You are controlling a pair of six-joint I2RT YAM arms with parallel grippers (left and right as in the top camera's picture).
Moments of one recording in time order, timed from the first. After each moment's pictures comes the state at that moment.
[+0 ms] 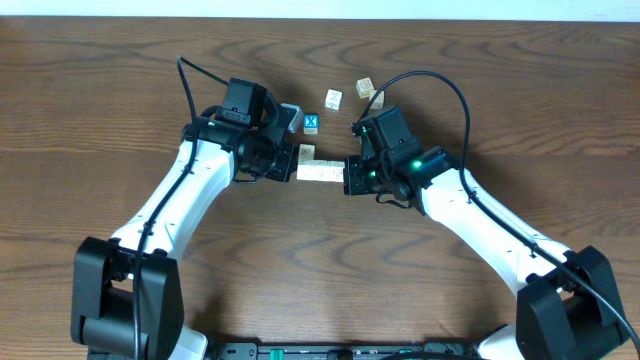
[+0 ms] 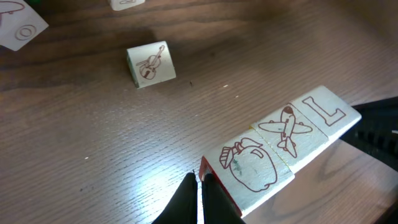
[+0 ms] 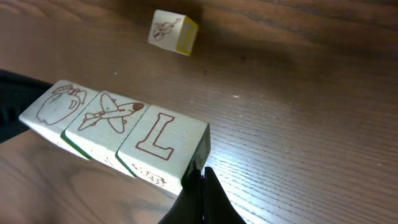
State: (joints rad) left arm -0.28 1.68 1.21 -0.73 0.44 0.01; right arm 0.54 1.65 1.13 -0.52 -0.23 0.48
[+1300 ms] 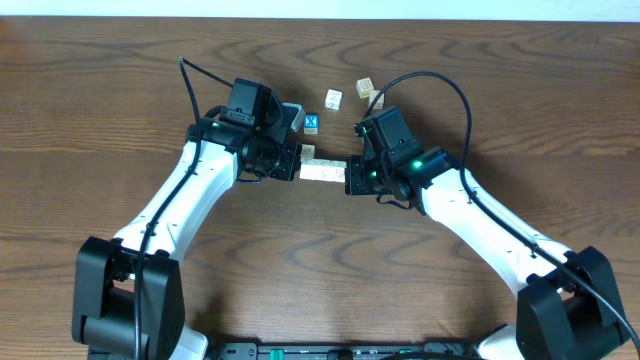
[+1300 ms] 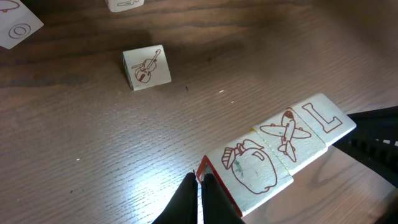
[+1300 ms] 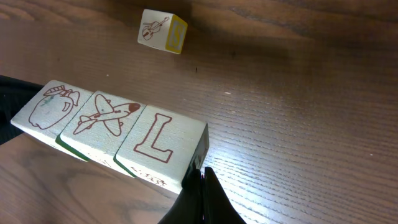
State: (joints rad) left arm -0.30 1.68 1.21 -0.71 0.43 -0.06; right arm 0.54 1.65 1.13 -0.54 -0.21 0.52
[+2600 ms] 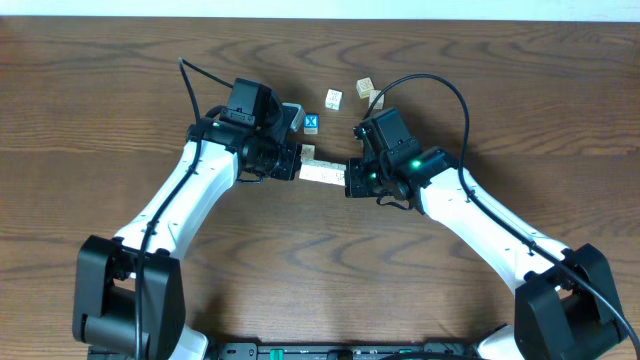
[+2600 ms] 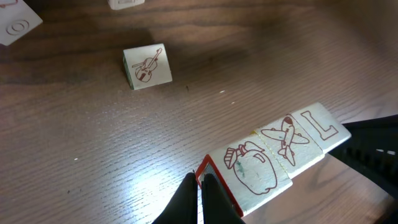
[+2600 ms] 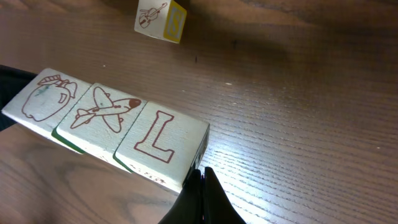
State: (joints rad) left arm -0.30 1.69 1.21 -0.71 0.43 -0.07; right arm 0.54 1.66 1.13 -0.55 -0.23 0.51
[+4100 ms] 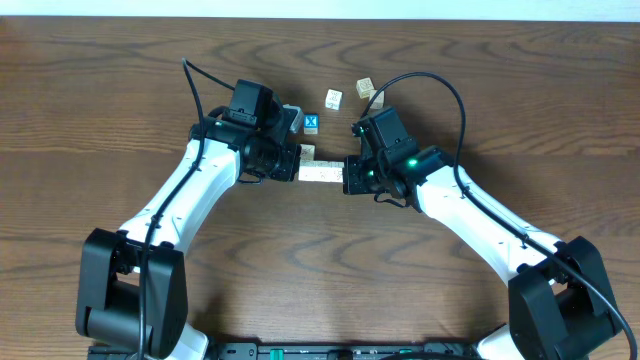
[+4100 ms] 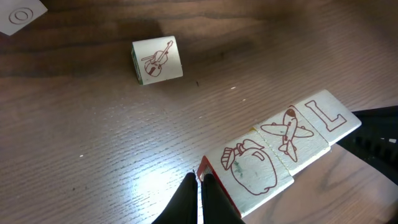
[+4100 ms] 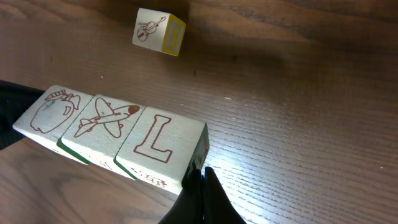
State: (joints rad) left arm -0.30 1.71 1.21 -0.71 0.41 -0.07; right arm 0.54 1.69 1.13 -0.50 -0.22 0.51
